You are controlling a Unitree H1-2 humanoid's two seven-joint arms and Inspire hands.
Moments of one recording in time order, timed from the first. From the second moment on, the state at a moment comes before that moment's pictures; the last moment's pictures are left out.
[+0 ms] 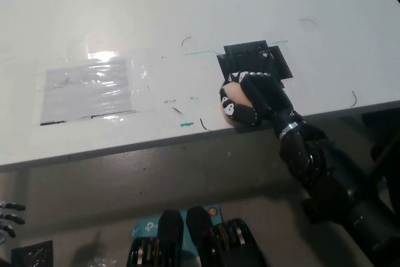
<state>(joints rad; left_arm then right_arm) -0.16 0.54 0.18 0.45 -0.16 0.28 -0.30 -0.78 -0.16 0.49 0.75 -0.61 -0.18 -0.27</state>
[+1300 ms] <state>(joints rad) -0.18 0.54 0.19 0.45 -0.17 0.30 -0.30 -0.81 -0.20 0.41 0.83 -0.72 -0.36 -0.65</state>
